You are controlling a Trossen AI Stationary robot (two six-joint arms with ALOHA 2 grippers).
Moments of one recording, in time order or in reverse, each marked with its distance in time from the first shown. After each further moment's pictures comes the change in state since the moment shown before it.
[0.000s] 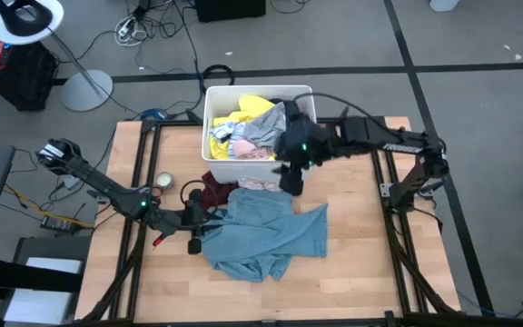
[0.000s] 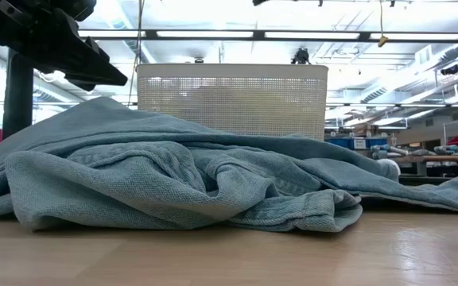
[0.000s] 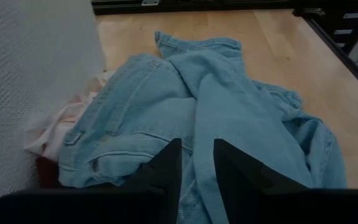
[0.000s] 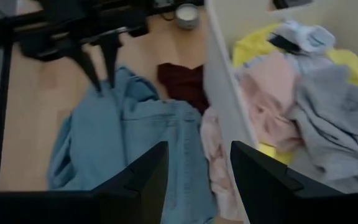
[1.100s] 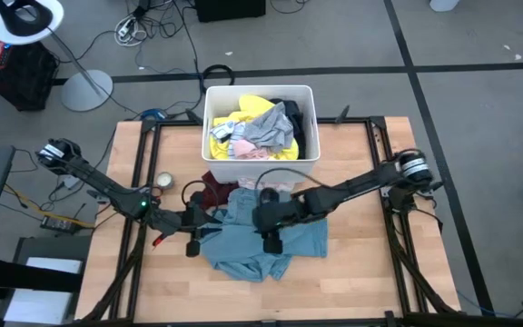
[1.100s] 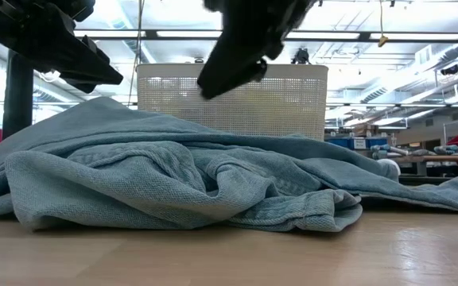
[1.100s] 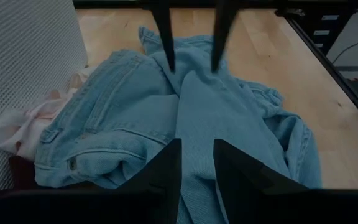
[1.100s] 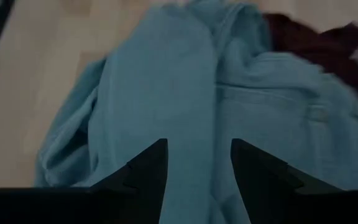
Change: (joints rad) left arm -0.001 0.000 0.000 0.003 0.065 -0.023; right arm 0.226 0.197 -0.541 0.738 0.012 -0.016
